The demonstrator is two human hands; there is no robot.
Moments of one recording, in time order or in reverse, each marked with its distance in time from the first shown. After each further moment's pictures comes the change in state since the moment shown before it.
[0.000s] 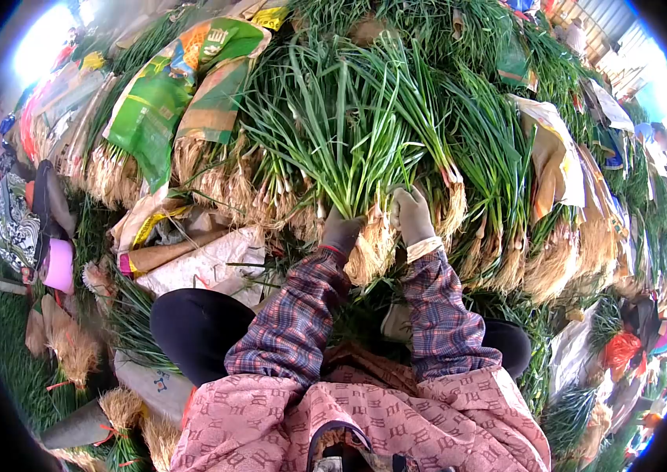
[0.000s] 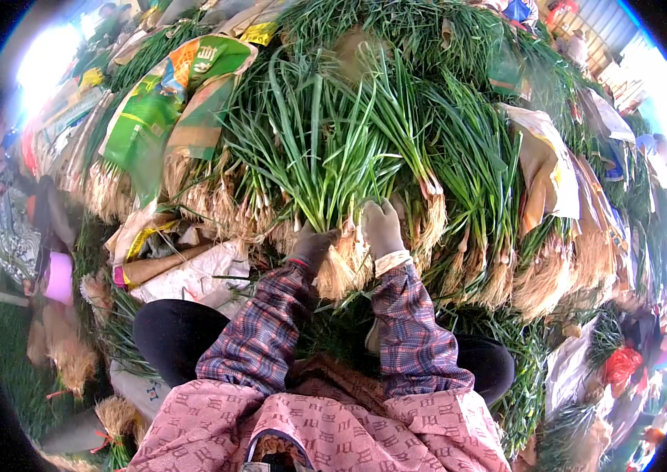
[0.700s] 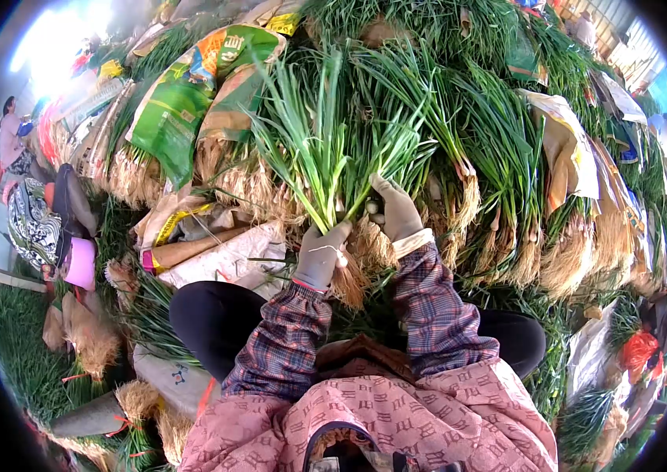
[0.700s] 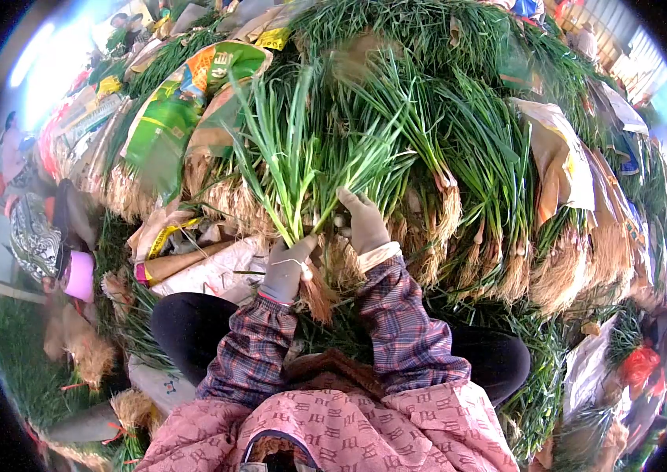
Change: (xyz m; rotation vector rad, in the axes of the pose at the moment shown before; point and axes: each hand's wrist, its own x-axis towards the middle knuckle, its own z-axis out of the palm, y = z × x) left_hand -0.109 0.107 -0.035 -0.059 0.092 -0.171; right_hand -0.025 -0.001 0.054 0.062 -0.202 0.062
